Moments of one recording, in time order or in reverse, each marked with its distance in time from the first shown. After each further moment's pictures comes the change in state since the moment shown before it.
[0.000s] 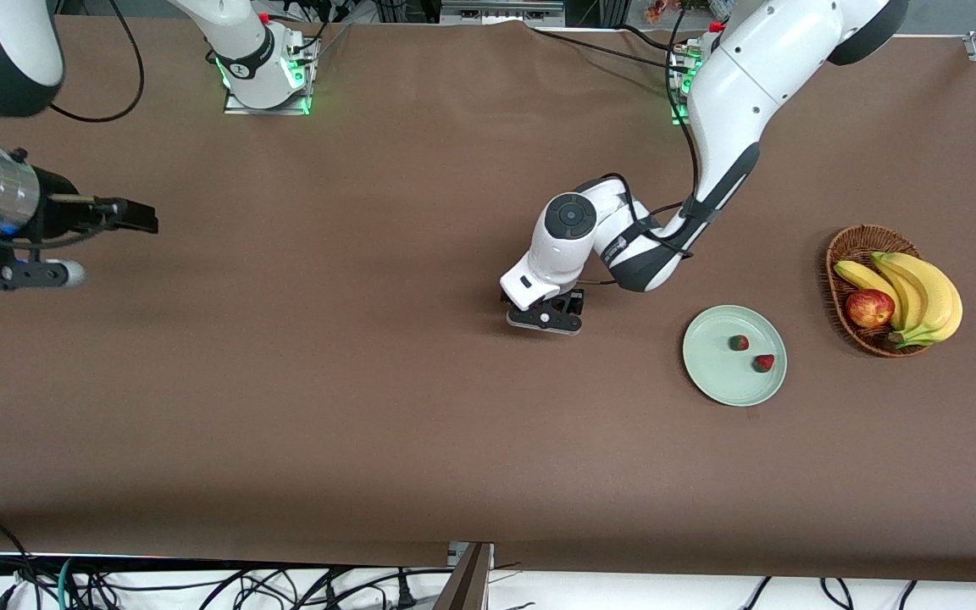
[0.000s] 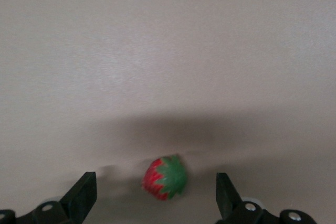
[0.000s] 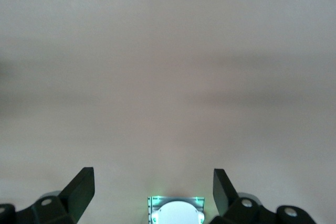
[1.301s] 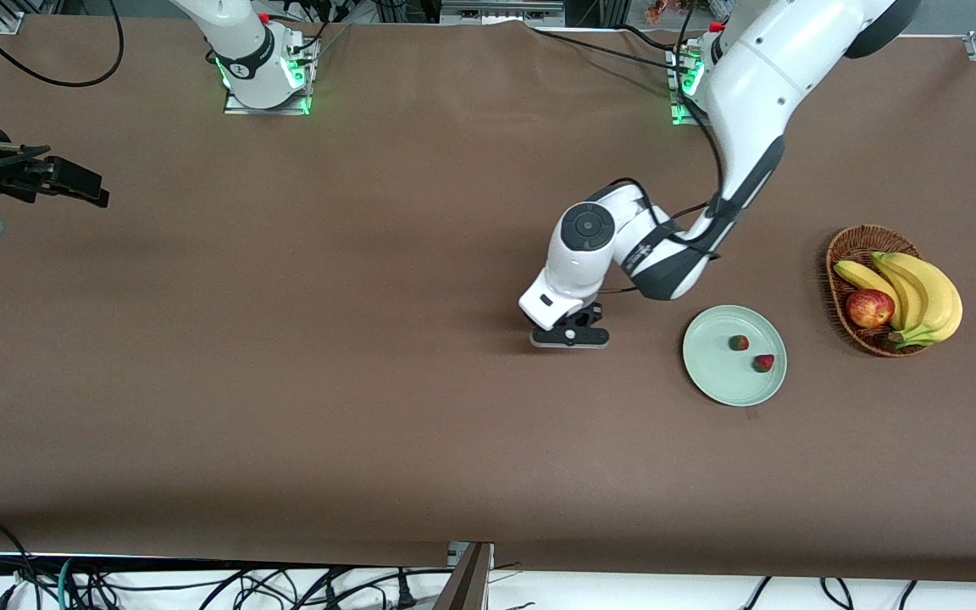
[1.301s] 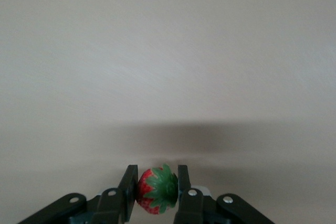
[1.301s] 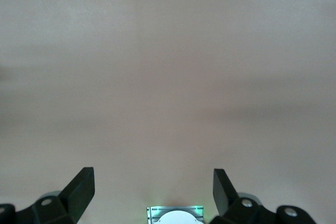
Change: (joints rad) left arm 0.055 -0.085 0.008 0.067 0.000 -0.192 -0.011; right arm -0.040 -0.109 -0.014 -0.057 -0.008 0.063 -0.001
